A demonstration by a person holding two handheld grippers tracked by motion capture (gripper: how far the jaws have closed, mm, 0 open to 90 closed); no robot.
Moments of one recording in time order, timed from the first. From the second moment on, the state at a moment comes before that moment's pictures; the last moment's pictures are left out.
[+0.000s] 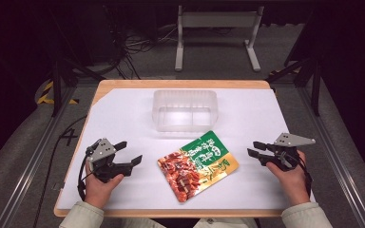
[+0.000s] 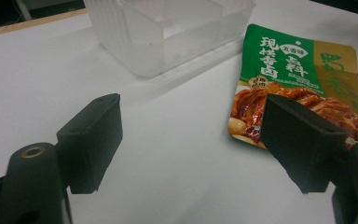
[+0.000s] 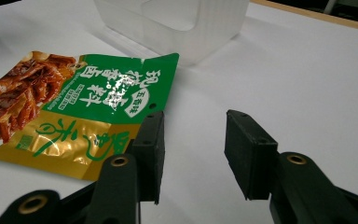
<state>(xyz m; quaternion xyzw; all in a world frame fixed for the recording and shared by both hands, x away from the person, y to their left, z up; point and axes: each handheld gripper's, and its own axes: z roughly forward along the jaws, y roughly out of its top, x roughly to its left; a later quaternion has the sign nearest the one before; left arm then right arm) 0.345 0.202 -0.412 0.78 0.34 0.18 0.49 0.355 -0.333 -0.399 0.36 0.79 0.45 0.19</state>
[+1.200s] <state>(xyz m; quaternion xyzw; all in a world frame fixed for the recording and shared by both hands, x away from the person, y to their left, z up) 0.343 0.201 -0.411 0.78 0.31 0.18 0.51 0.369 -0.279 -0.383 0.31 0.80 0.48 0.16</state>
